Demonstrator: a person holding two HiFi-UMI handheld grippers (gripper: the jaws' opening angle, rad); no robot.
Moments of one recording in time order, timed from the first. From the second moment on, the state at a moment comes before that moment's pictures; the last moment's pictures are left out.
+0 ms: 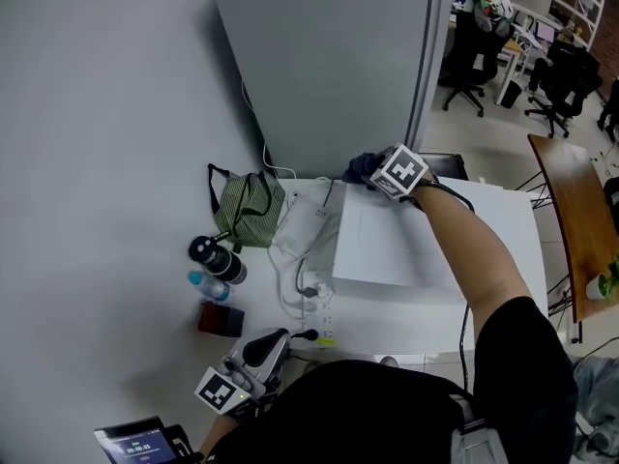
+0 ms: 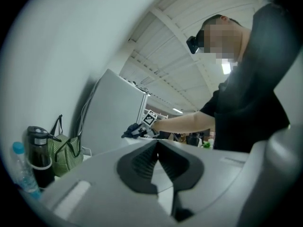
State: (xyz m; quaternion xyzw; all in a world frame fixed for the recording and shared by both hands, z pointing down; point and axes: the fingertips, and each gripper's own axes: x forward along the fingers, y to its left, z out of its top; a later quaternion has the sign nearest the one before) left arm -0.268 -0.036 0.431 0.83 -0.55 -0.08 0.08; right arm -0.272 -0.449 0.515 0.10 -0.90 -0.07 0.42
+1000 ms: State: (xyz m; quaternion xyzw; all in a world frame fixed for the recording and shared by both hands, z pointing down) left arm -0.199 -0.084 0.418 0.88 -0.46 -0.09 0.08; right arm -0.122 -0.438 0.450 0.13 -0.93 -0.03 0.33
